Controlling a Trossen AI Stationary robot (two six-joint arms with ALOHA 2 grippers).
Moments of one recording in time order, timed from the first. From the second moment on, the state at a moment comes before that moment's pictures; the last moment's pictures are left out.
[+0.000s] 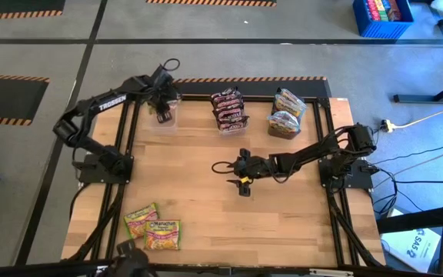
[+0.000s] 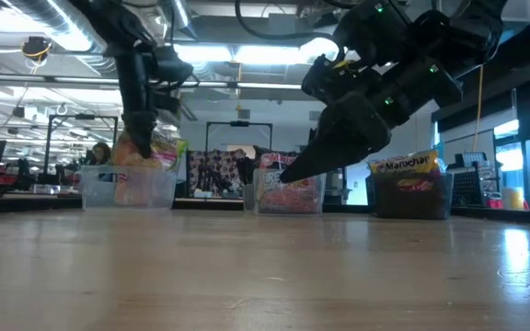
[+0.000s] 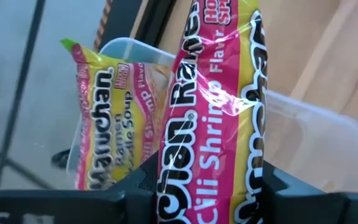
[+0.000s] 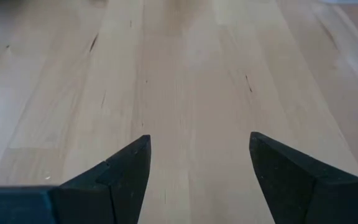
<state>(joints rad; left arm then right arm) 0.90 1.45 1.06 -0.79 -0.12 0.51 0.10 1.76 0.77 0.39 0.12 0.03</state>
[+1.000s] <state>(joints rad) 1.09 1.62 1.06 -0.67 -0.04 0.48 0.10 1.77 0.76 0.42 0.12 0.05</state>
